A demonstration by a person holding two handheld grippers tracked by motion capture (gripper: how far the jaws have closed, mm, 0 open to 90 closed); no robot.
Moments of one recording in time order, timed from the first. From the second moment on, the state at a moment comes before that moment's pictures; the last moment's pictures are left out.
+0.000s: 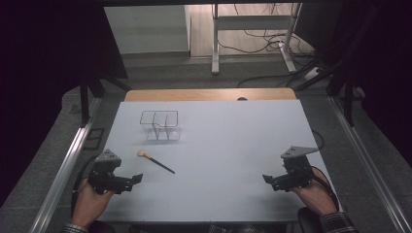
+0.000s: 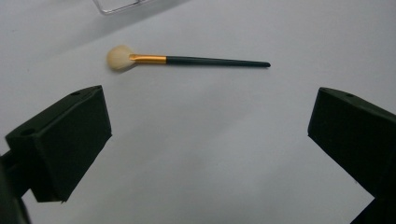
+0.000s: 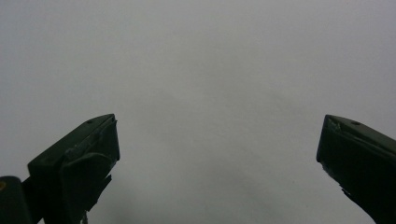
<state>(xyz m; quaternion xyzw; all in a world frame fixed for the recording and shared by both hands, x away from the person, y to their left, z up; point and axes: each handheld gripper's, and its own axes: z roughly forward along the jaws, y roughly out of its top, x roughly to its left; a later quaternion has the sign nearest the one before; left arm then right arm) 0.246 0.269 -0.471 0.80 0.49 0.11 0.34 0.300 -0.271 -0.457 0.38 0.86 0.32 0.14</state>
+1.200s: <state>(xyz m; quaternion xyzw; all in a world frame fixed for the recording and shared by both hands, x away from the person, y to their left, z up) 0.269 0.257 -0.465 0.80 0.49 0.12 0.32 0.300 -0.267 -0.459 0.37 0.87 0.30 0.14</state>
